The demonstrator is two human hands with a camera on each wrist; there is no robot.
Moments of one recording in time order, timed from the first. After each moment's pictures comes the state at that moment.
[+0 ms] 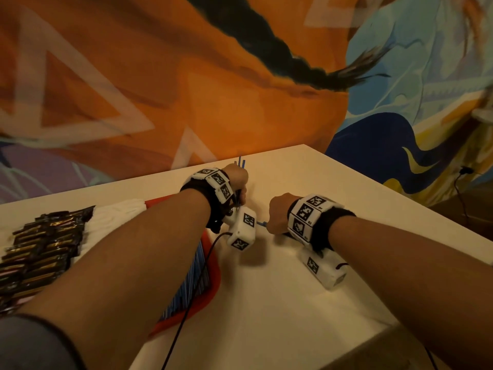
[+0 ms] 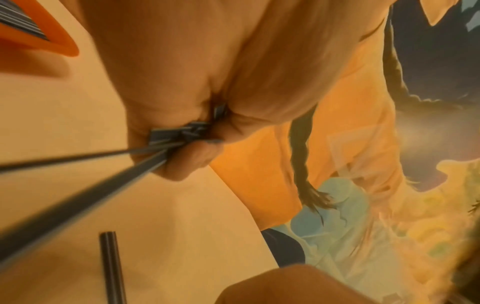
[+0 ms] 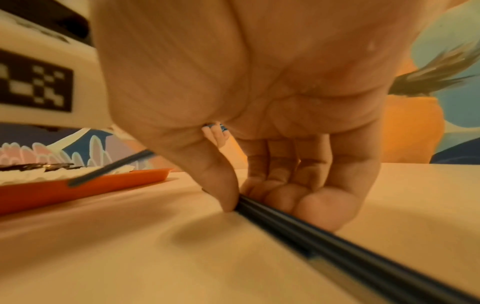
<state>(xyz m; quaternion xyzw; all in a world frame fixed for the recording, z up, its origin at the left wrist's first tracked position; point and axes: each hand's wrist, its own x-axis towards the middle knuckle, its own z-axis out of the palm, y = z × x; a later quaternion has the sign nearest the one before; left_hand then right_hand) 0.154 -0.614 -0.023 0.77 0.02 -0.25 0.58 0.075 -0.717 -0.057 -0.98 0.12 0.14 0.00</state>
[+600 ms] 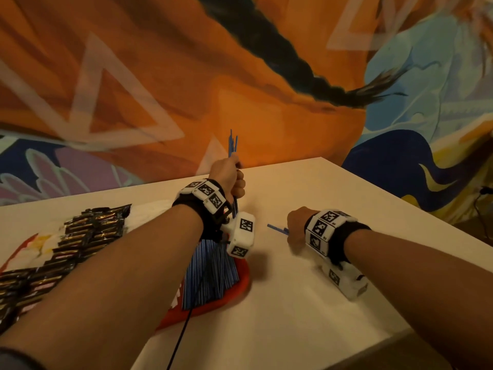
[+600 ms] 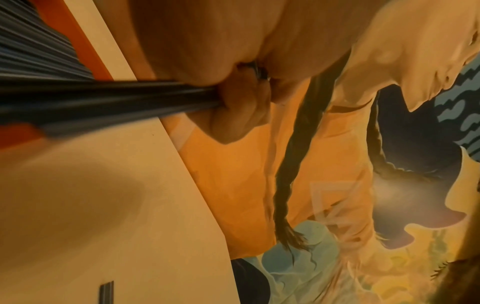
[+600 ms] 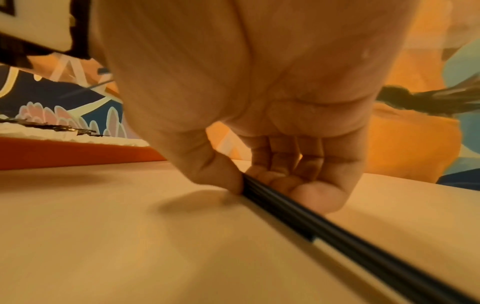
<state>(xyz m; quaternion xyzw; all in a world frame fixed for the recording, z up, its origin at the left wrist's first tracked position) 0.140 -0.542 0.004 0.62 -0.03 -0.16 0.77 0.055 -0.693 -0.054 -0.98 0.10 0.14 -0.03</state>
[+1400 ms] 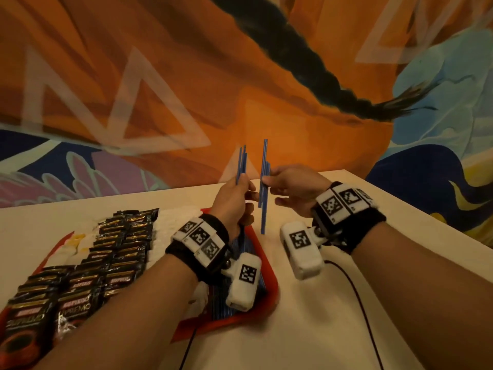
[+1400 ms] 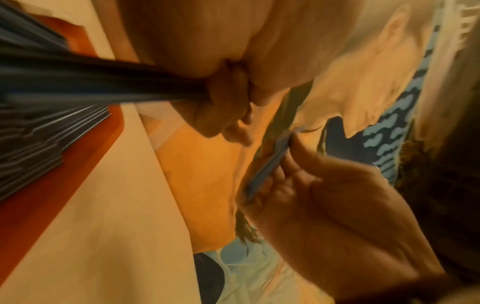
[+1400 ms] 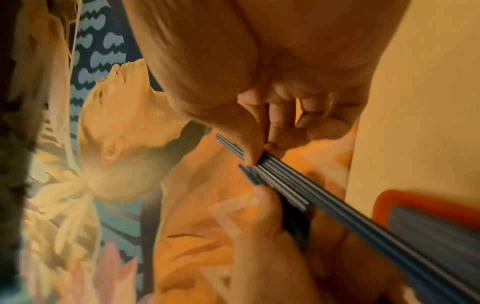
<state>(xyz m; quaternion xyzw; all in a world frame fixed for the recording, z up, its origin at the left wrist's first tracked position) 0.099 -0.486 -0.007 0.65 -0.10 -0.09 0.75 0.064 -0.617 0.036 -0.75 0.07 -0.01 0.65</state>
